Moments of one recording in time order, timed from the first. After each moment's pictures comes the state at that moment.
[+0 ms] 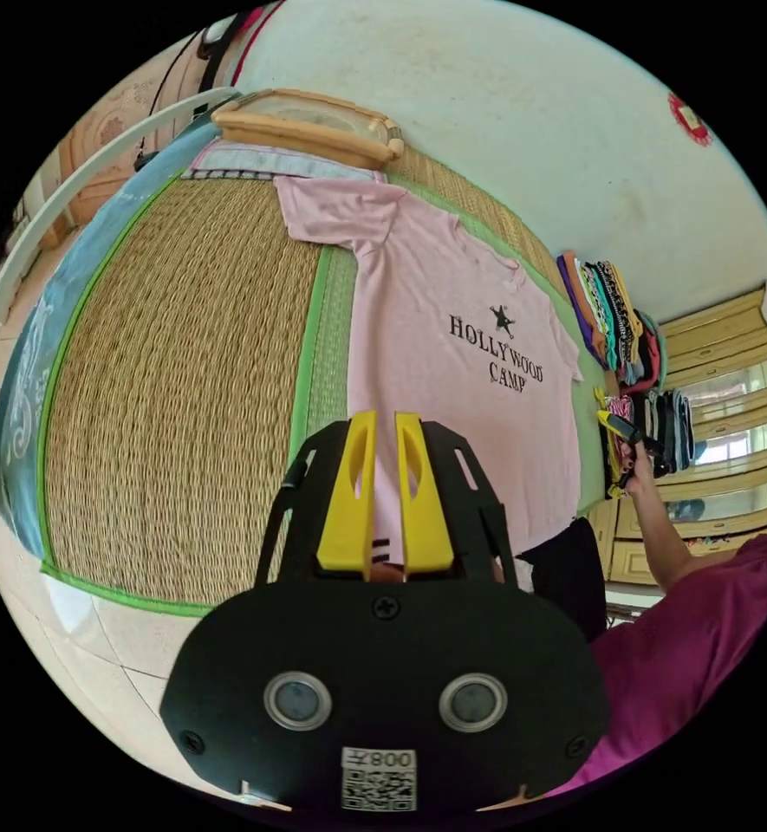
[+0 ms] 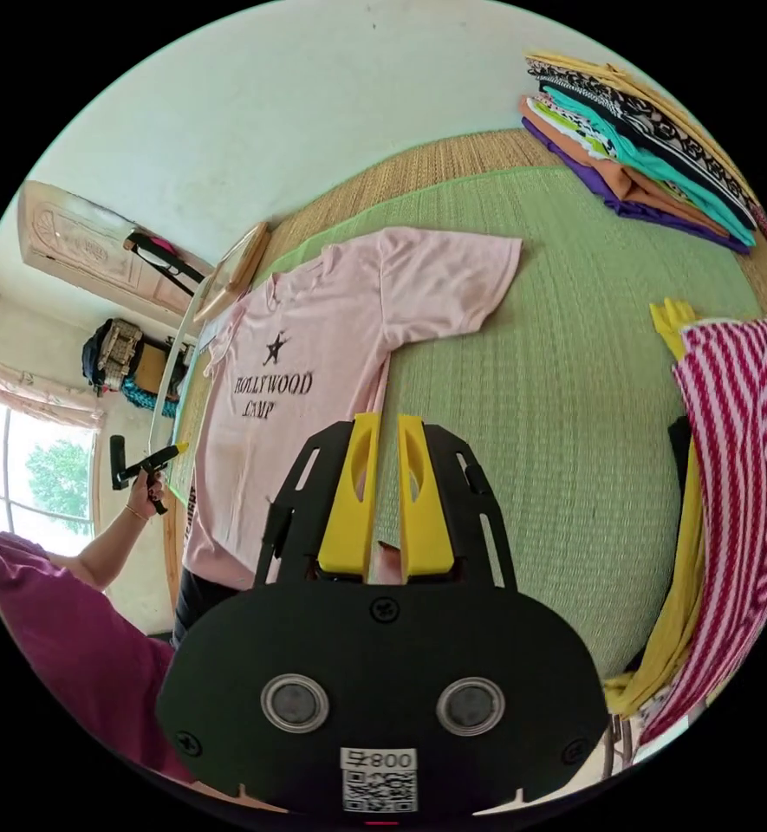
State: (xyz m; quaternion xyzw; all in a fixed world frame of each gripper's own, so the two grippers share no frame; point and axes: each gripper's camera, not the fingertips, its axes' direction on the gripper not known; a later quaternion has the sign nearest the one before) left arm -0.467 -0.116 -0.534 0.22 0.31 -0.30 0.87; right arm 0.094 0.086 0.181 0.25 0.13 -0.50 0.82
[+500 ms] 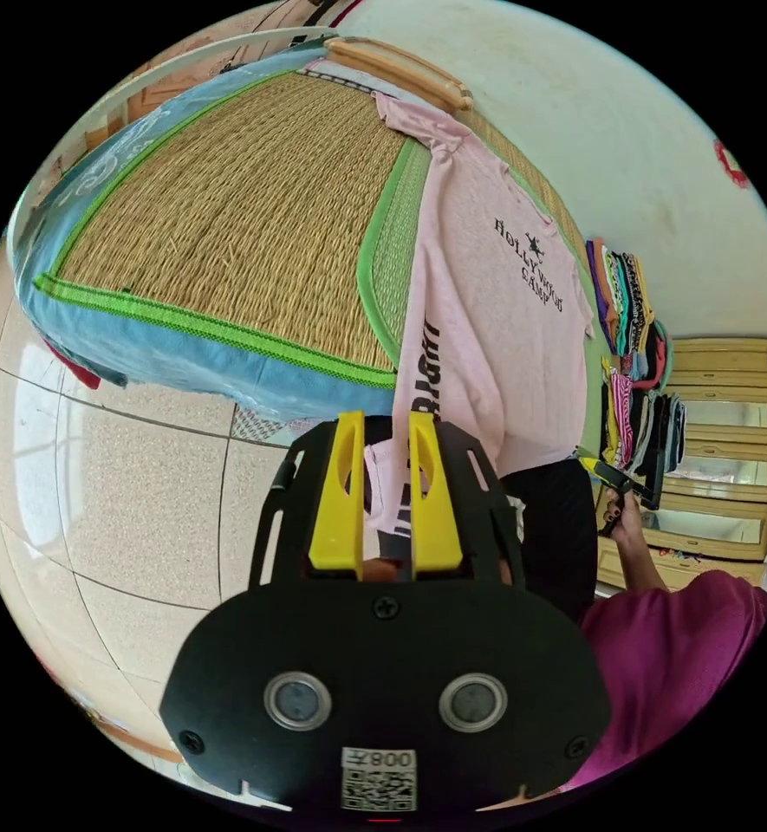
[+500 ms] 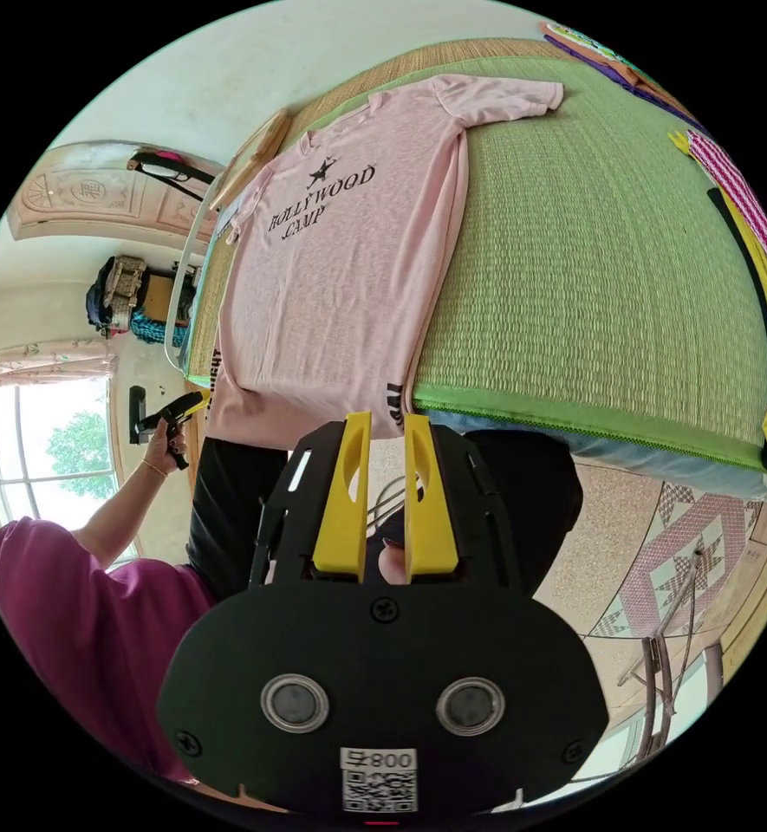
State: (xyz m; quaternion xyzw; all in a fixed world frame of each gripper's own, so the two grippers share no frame) left arm -0.388 0.062 -0.465 0.15 0.38 -0.35 0.85; right arm 0.204 0.169 0.267 0.13 0.16 -0.47 0.85
